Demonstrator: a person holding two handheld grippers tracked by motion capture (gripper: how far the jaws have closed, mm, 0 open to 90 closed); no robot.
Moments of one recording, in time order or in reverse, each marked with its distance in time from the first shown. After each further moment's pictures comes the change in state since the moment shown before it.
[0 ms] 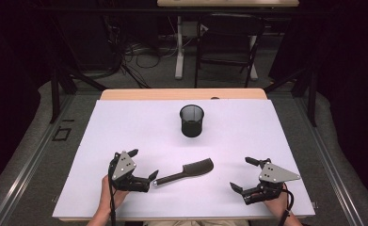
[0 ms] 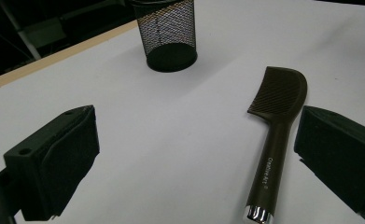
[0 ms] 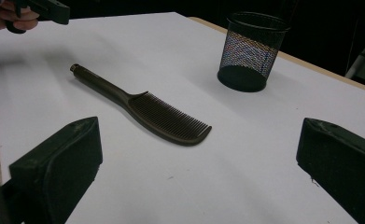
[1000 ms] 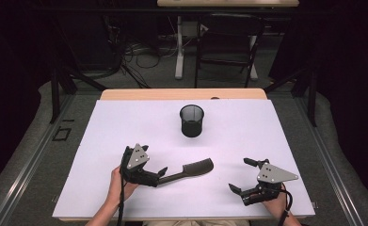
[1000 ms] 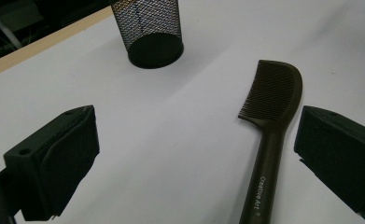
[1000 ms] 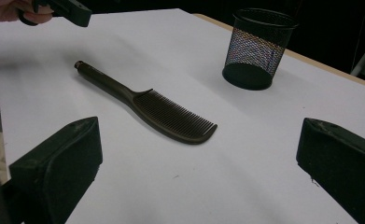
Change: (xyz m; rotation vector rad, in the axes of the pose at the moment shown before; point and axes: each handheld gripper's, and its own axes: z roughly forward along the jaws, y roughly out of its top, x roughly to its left) left arm -0.005 0.025 0.025 0.109 -0.048 0.029; right arm 0.003 0.000 0.003 0.011 0.014 -0.003
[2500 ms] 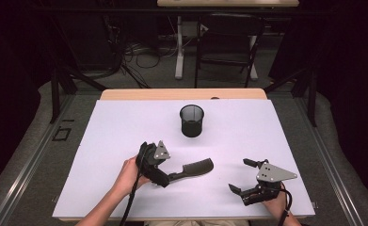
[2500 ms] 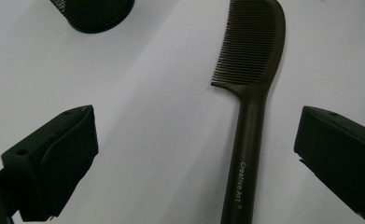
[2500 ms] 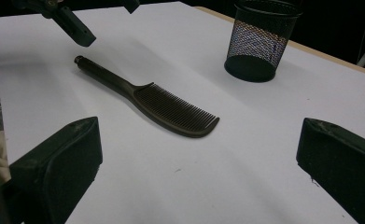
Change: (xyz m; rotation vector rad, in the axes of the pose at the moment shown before) left arm -0.013 0.035 0.035 0.335 -0.109 0.171; right arm -0.001 -0.003 0.002 0.022 0.009 0.024
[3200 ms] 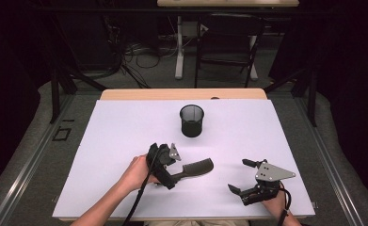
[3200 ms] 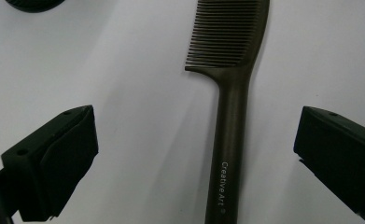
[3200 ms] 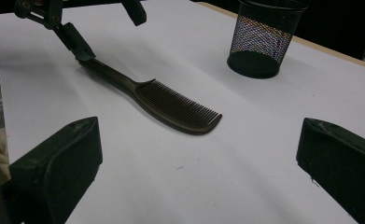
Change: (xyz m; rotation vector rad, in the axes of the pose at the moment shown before) left arm -0.006 0.020 0.019 0.186 -0.078 0.077; right arm -0.001 -0.001 0.003 0.016 0.012 0.004
